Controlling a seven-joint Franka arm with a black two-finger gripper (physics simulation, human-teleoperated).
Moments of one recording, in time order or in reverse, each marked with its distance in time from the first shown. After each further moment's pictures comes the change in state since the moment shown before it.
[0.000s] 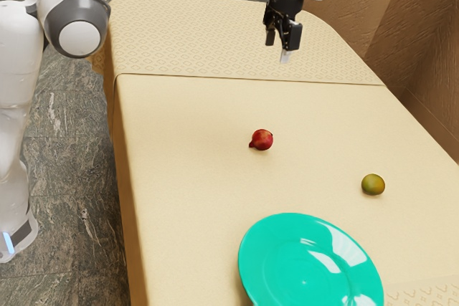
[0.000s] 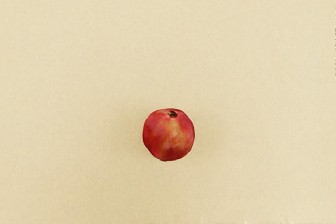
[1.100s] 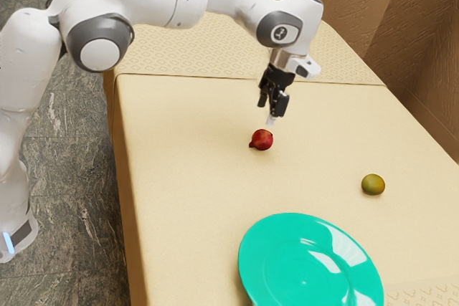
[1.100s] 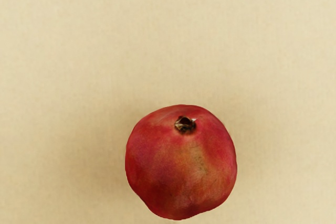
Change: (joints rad) arm -0.025 0.133 0.016 -0.270 -0.031 0.223 0.172
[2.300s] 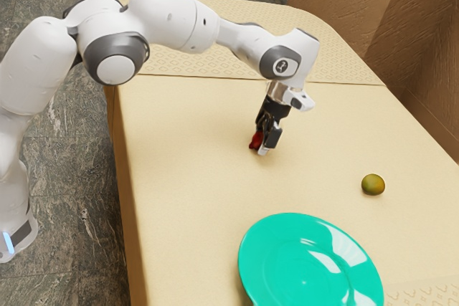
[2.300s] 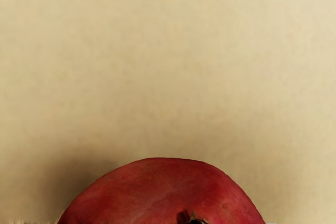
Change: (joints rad) arm -0.001 0.113 0.002 -0.043 -0.112 0.035 0.125
